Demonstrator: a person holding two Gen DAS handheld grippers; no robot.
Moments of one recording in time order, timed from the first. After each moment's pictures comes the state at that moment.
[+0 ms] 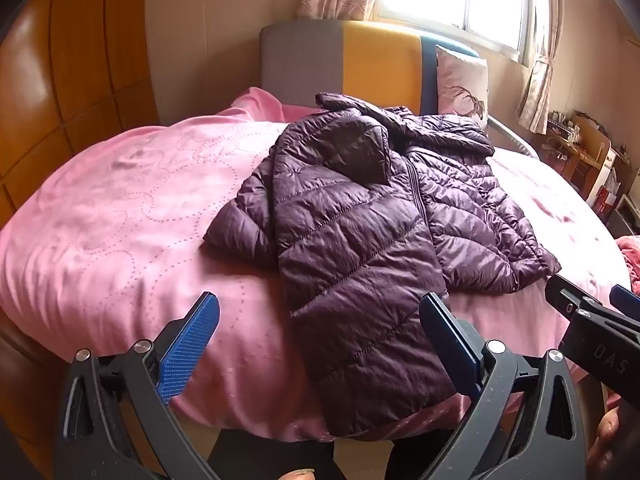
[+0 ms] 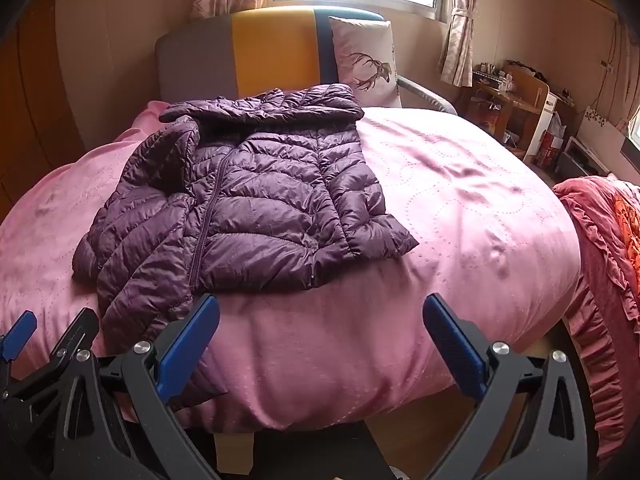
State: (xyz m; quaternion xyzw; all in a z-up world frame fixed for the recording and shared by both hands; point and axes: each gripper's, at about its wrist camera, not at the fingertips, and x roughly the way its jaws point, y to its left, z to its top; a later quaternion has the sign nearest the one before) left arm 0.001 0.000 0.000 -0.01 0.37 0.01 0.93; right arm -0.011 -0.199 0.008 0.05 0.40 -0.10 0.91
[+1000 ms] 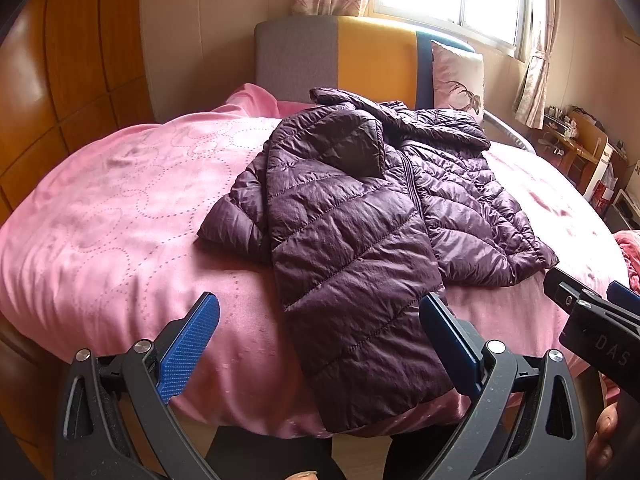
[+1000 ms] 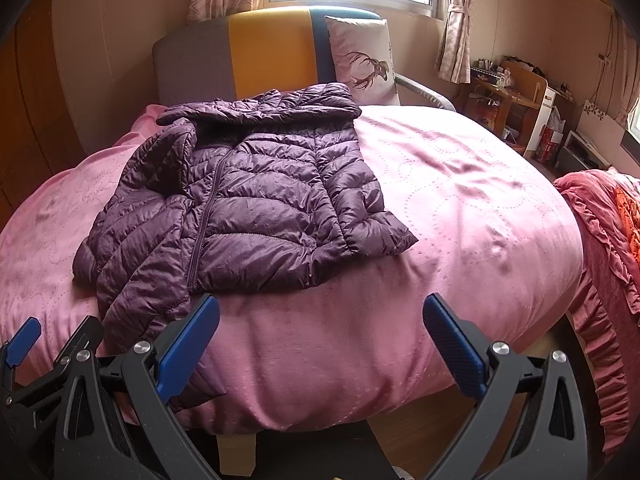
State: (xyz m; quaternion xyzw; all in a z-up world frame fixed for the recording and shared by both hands) left arm -0.001 -0.005 -0.006 -0.01 0.37 0.00 0.93; right arm -0.013 -0.203 0.007 0.06 0.39 -0.10 0.91
